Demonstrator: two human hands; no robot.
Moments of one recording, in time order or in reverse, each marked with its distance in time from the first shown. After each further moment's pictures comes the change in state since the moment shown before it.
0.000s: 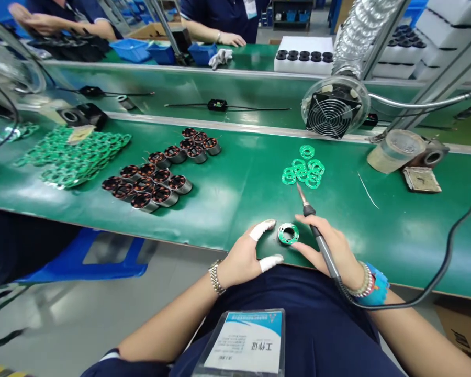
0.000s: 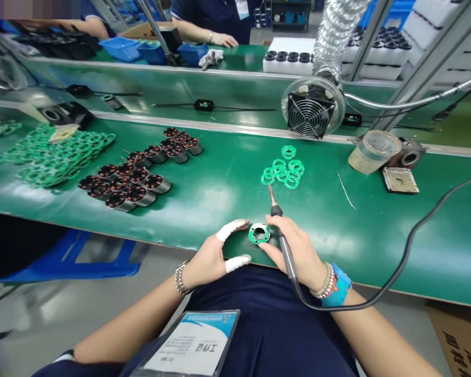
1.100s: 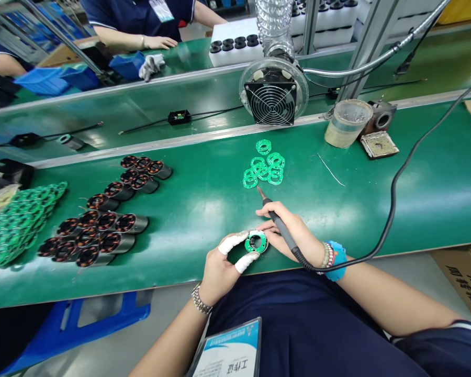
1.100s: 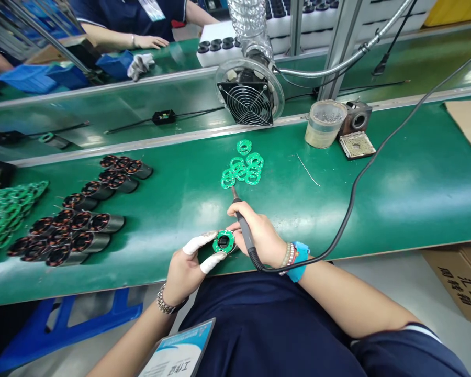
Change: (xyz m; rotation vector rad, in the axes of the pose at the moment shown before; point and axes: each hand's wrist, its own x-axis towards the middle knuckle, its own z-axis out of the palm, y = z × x) left_hand 0.016 -0.002 0.010 -0.019 0.093 -0.003; right_hand 0.016 0.012 0.013 0.529 0.024 0.301
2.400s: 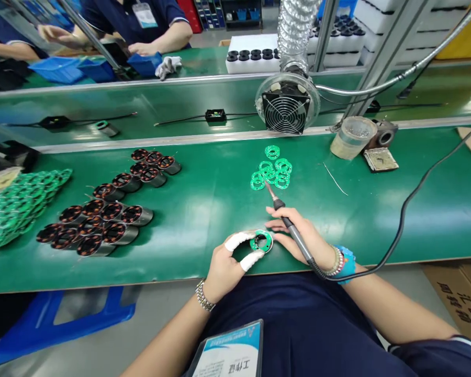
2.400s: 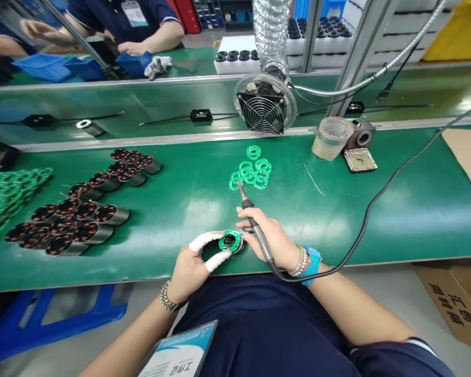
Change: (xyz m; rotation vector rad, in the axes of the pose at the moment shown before) left_hand 0.001 0.001 0.000 -0.088 0.013 -0.056; right_hand -0.006 0.010 -0.009 -0.012 -0.033 -0.140
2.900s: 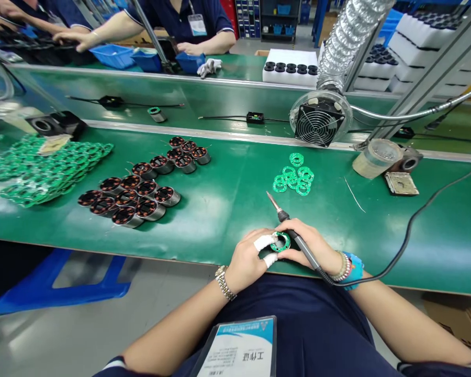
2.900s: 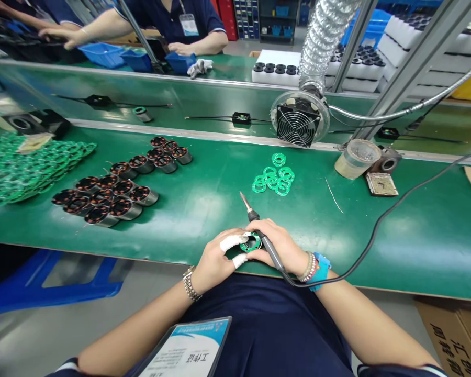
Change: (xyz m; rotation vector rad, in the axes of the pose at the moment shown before) left_hand 0.003 0.002 0.008 0.067 0.081 0.260; right_hand 0.016 -0.013 0.004 -0.367 -0.233 -0.154
